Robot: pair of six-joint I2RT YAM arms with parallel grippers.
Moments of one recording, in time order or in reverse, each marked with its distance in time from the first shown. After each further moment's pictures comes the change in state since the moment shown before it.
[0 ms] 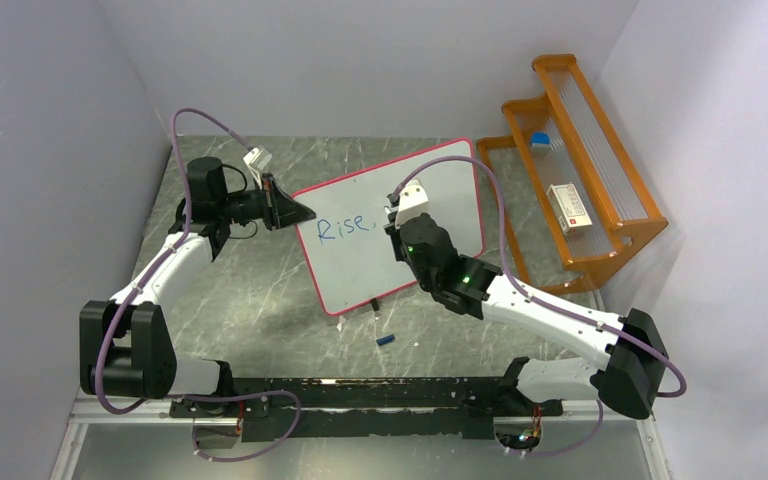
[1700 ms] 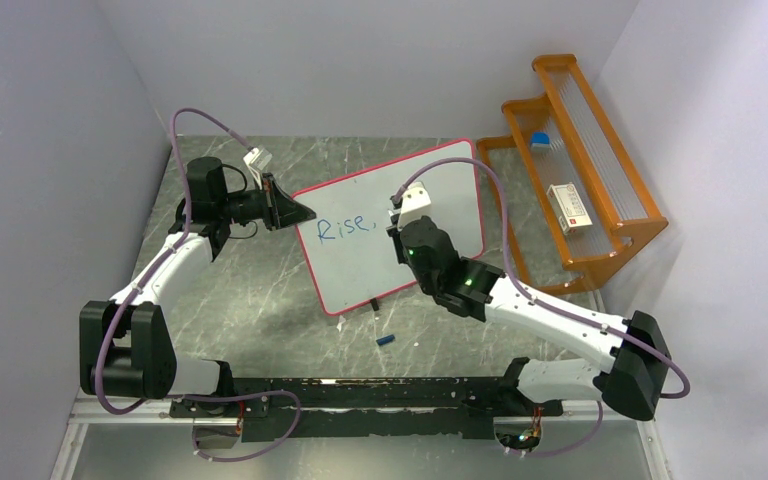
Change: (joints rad) left arm 0.000 0.000 0.000 0.004 0.007 0.000; right arm 0.018 -0.024 -0.002 -0.042 0.045 0.024
